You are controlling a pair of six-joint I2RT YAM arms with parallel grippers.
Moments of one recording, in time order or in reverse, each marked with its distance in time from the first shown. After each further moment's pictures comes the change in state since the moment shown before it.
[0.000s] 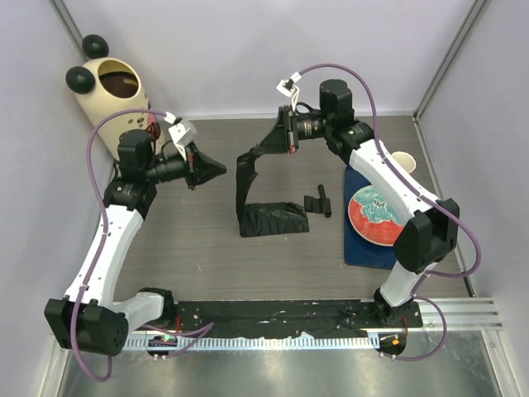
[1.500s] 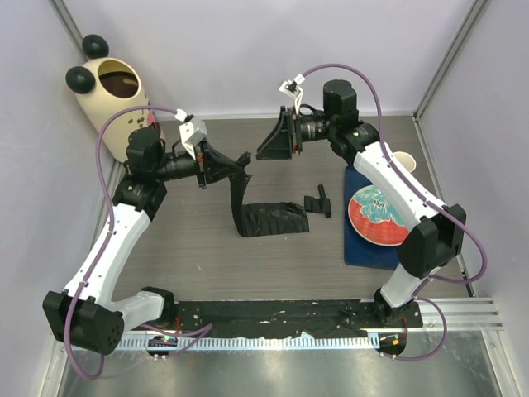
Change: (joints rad) left arm -0.105 0.016 -0.006 0.186 0.040 -0.105; right arm -0.010 -0.036 -0.014 -0.048 -0.016 -0.076
